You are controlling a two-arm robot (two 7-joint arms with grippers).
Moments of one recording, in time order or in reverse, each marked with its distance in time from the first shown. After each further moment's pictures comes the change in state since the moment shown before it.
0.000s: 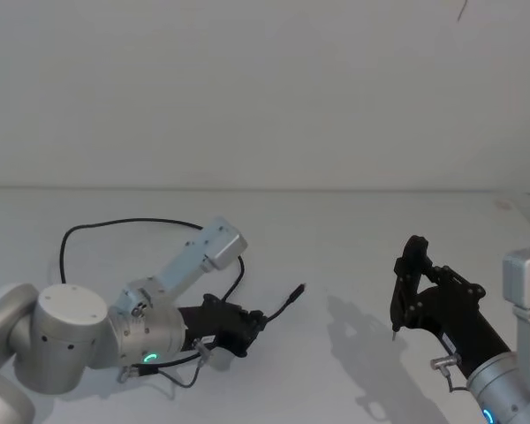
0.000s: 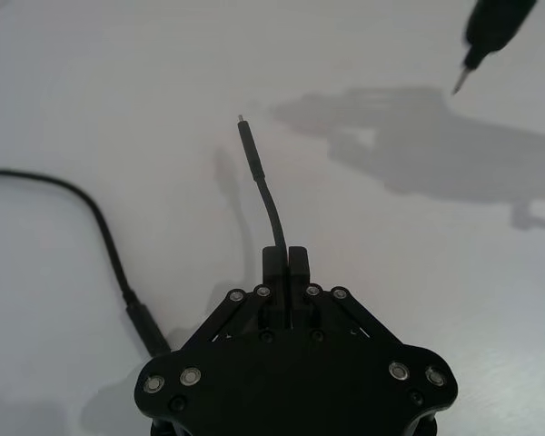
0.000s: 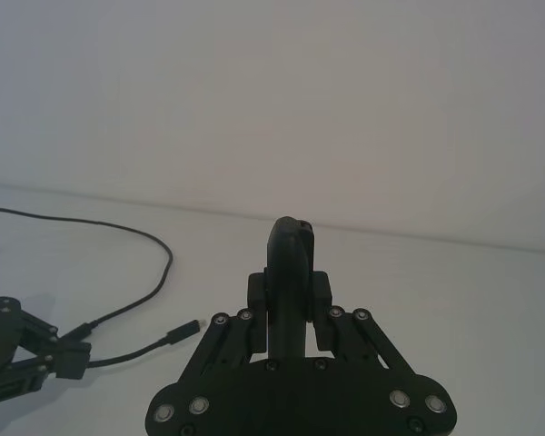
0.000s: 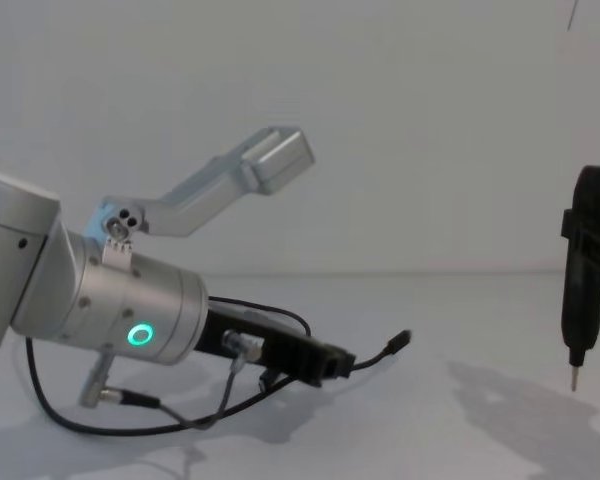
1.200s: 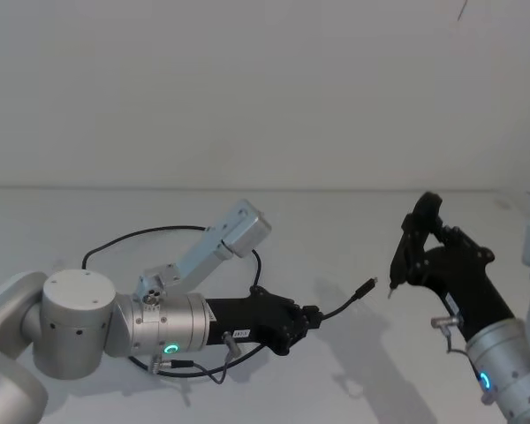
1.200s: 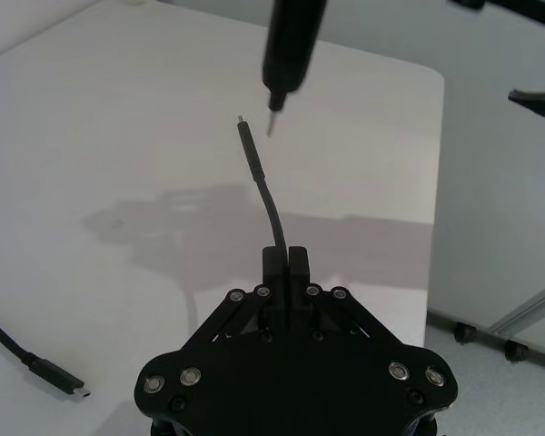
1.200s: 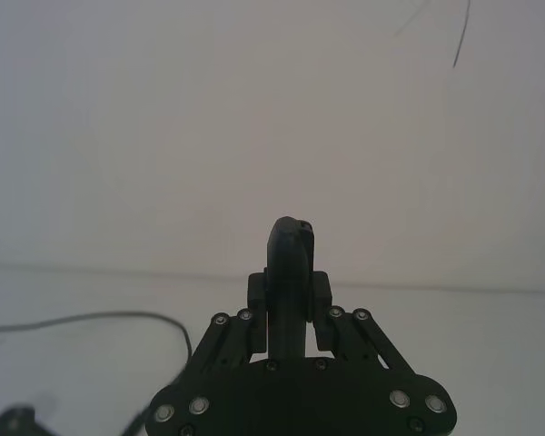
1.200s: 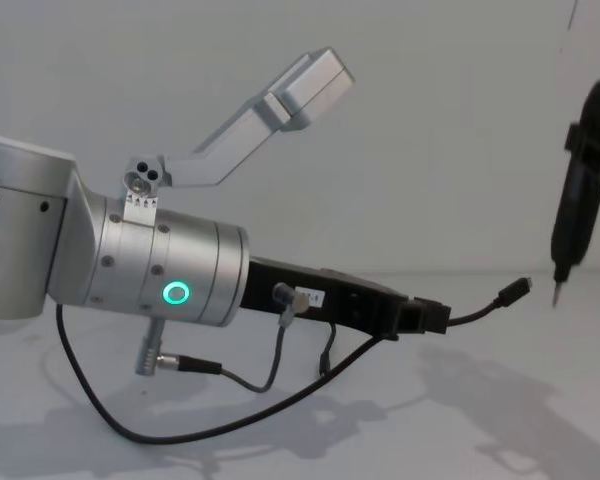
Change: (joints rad) left arm -0.037 -0.019 0.021 0.009 -0.116 -0.106 -0.202; right arm 0.035 -0.074 0.023 -0.040 0.018 -0.009 -0.037
